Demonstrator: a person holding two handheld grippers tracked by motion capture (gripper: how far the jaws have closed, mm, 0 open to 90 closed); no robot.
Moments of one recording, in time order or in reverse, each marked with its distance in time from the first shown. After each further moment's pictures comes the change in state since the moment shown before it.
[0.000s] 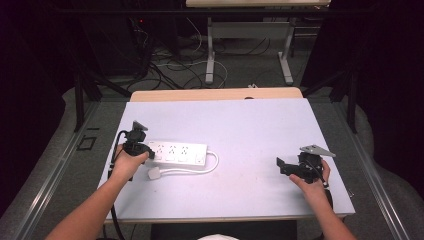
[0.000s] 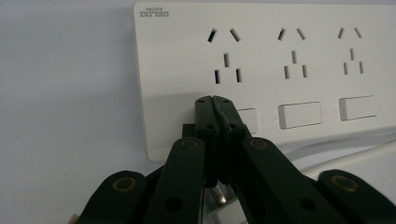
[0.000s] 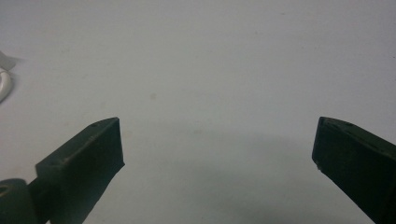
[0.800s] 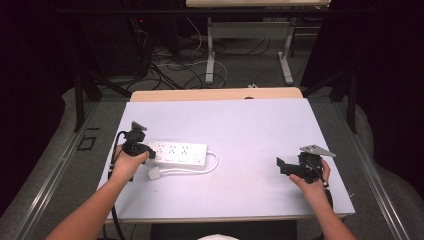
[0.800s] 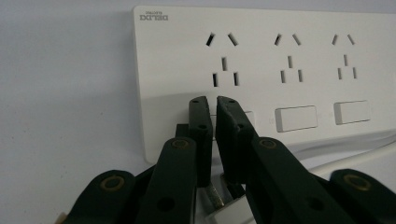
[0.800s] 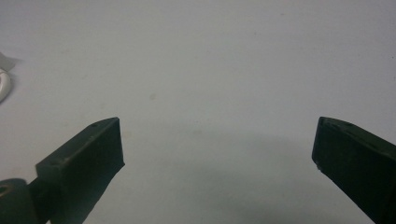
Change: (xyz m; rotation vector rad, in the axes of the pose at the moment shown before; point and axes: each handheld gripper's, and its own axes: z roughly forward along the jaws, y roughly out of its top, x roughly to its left) left arm 0.001 -0.001 -0.001 -0.015 -0.010 -0.007; right arm 0.000 0.000 0.000 -0.001 -0.003 0.003
